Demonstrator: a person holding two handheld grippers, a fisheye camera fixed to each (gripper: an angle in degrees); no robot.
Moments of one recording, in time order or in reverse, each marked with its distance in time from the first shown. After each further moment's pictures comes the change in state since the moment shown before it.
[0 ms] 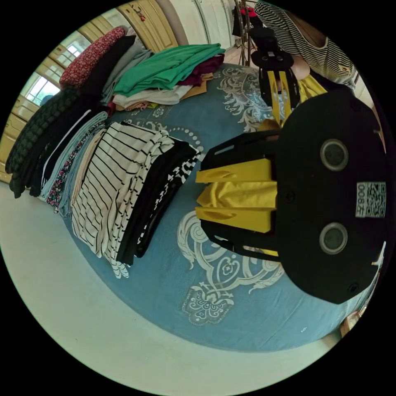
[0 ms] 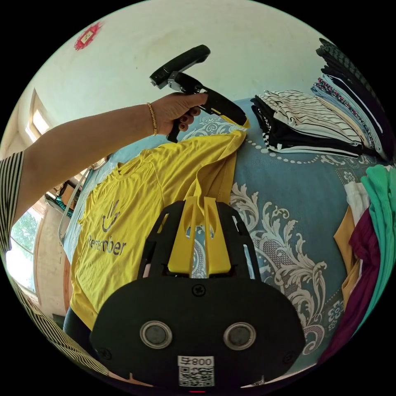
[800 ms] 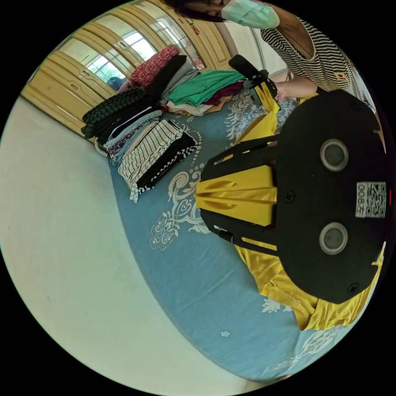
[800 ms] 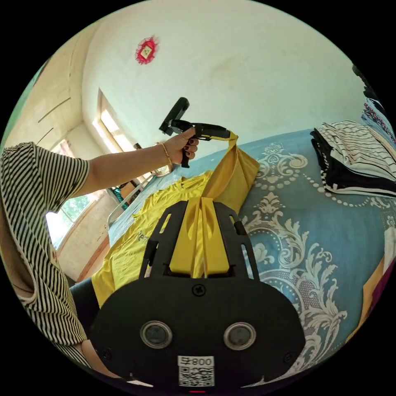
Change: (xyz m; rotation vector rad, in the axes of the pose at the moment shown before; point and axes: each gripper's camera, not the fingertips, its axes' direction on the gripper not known) left arm -0.190 0.119 -0.138 0.294 0.050 -0.334; right arm 0.012 0.007 0.018 0.169 -0.408 -0.211
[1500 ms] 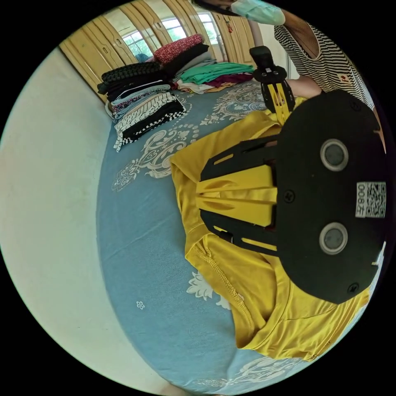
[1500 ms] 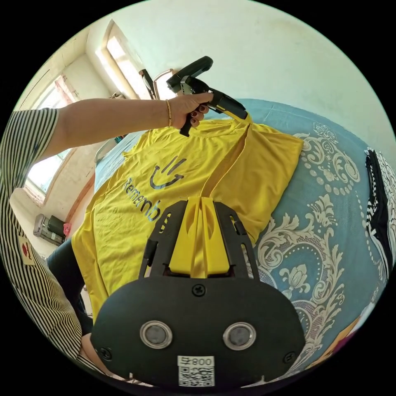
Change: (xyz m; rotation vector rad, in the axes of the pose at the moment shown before) left arm -0.133 0.101 0.037 -0.037 -0.023 -0.267; right arm -0.053 -0.006 0.171 -0.447 0.055 -0.237
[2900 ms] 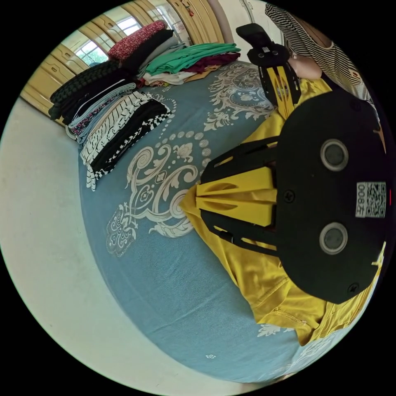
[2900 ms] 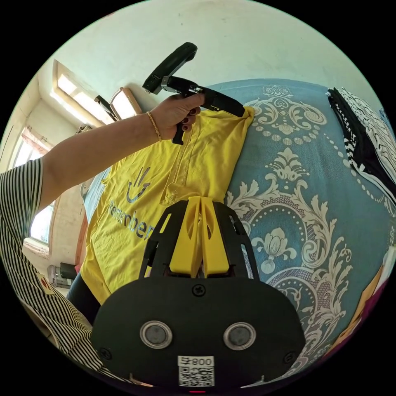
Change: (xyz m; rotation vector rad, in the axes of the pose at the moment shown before) left arm 0.187 -0.008 0.170 -0.089 -0.076 0.258; right arm 0.108 -0.003 0.022 -0.018 0.035 0.315
